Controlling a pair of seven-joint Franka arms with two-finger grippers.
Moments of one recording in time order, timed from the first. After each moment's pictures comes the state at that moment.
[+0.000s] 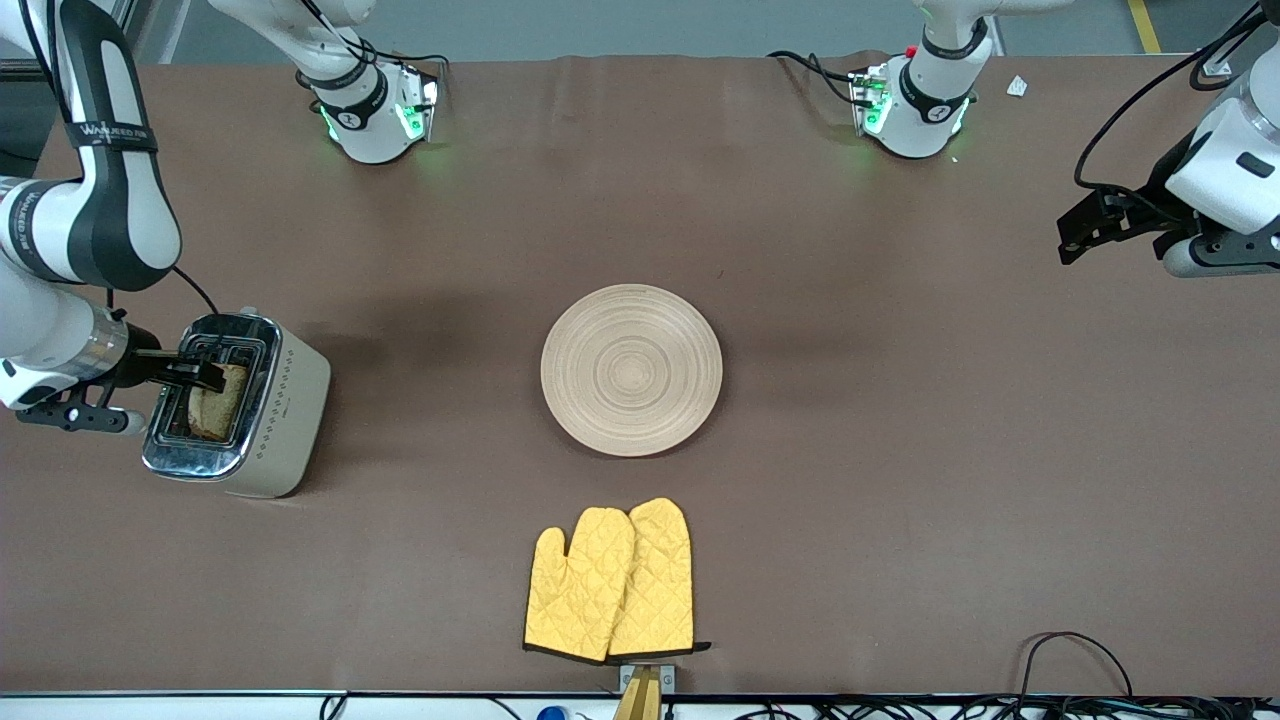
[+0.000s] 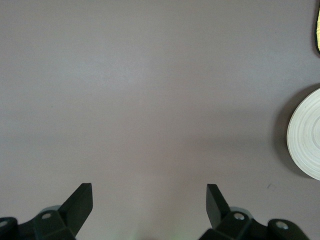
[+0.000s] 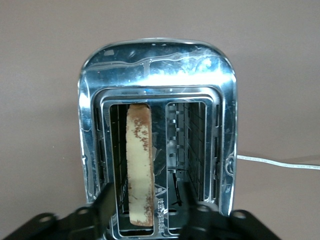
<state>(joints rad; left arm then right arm) -0.04 -0.02 -0.10 -1.56 0.04 1.53 -0.14 -0.12 0.23 -0.01 -1.87 -0.04 2.04 0.01</state>
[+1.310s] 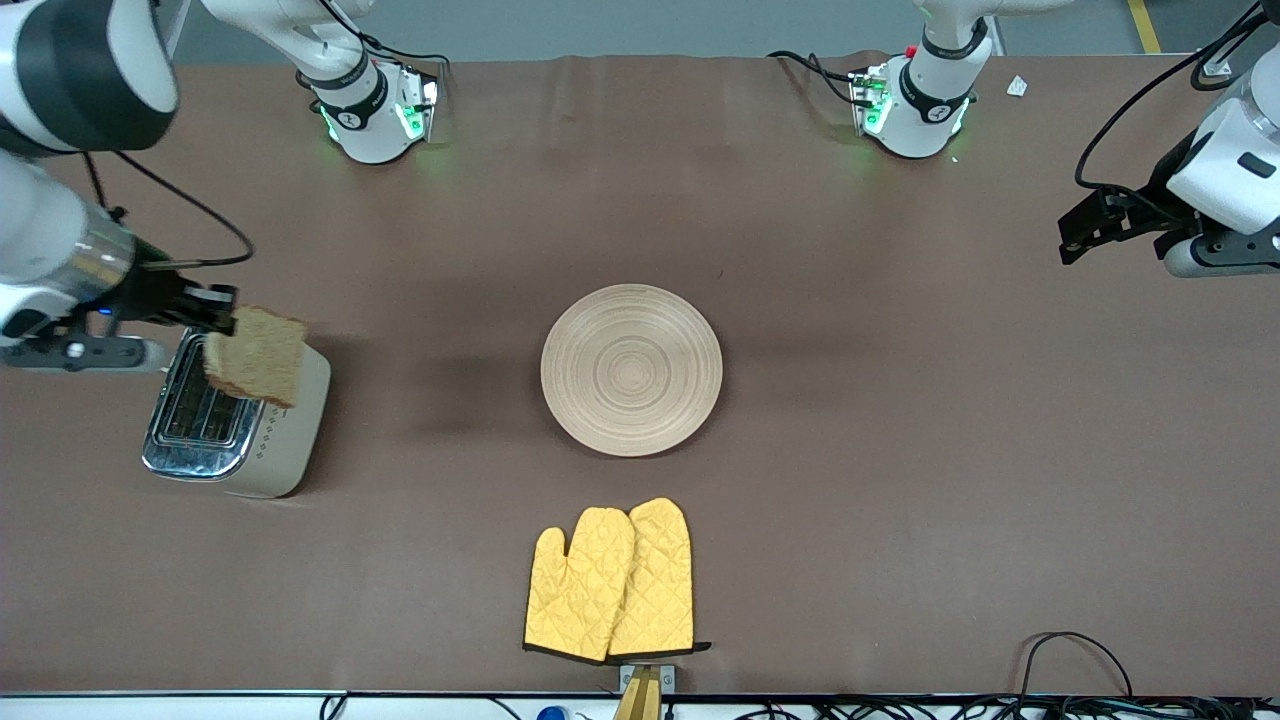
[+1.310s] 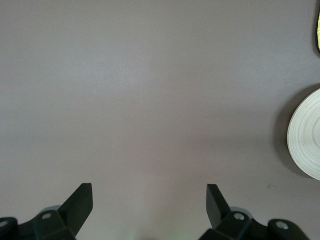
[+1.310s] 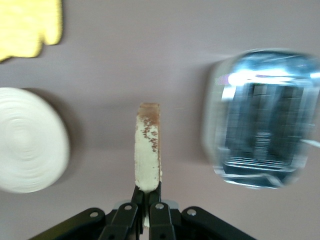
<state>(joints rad) -0.04 -0.02 -0.10 -1.56 0.04 1.53 -0.14 0.10 0.15 0.03 -1.57 0.12 1.65 0.13</state>
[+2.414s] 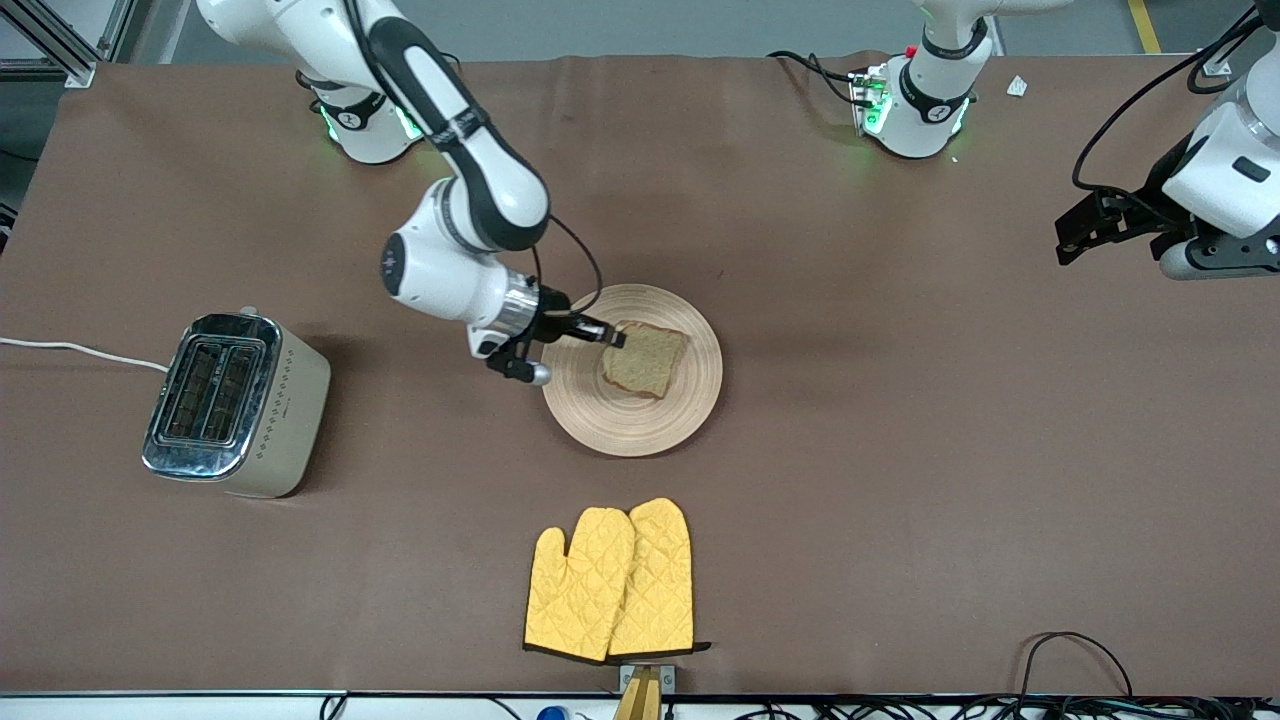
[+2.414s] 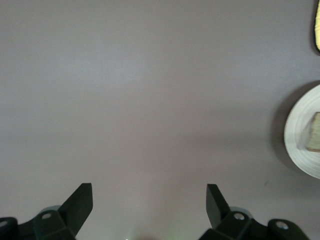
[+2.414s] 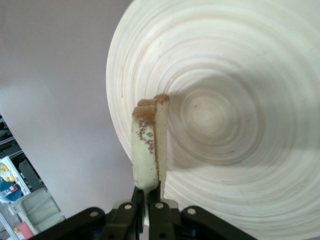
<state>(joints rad) -0.04 -0.01 -0.10 -1.57 0.01 1.53 -0.14 0.63 0.44 0.04 -1.94 1.18 2.52 0.13</state>
